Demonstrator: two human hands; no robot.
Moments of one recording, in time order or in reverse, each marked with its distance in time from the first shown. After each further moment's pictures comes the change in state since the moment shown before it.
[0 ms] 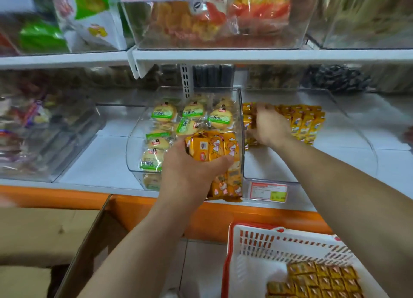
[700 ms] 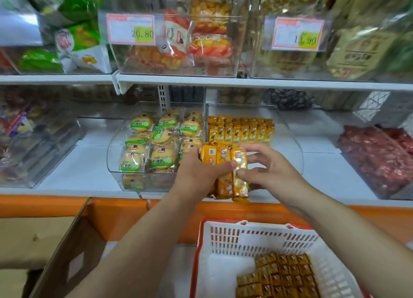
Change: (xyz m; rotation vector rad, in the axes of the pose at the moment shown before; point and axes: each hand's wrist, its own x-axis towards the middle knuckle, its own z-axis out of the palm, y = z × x) left_hand -0.043 0.024 0.054 -0.101 -0.257 -0.057; right_hand -0.204 0.016 -0.139 1.196 -0.281 0.104
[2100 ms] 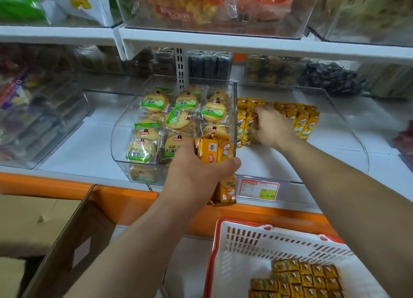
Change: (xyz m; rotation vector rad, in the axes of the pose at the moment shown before) left_hand 0.032 -0.027 -0.043 0.062 0.156 -0.085; right_hand 0.227 0.083 0.005 -1.254 0.179 -0.188
